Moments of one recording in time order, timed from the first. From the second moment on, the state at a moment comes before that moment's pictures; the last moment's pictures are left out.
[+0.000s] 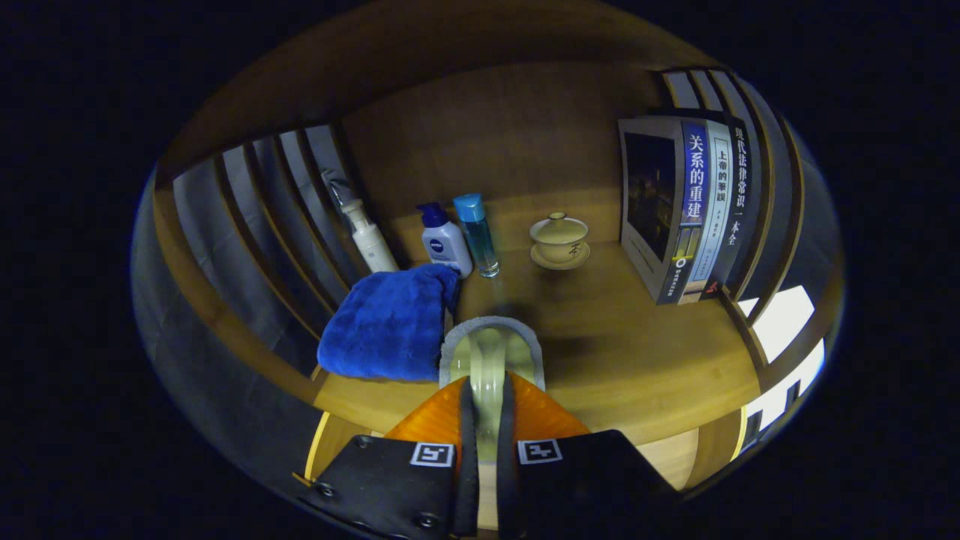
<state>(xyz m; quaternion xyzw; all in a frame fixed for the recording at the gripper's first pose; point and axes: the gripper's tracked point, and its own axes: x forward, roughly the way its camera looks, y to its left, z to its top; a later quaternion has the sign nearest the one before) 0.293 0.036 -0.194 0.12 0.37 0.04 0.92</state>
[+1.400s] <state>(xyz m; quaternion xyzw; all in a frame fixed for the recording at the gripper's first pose) 0.286 0.041 -0.188 0.10 0.35 0.03 0.93</state>
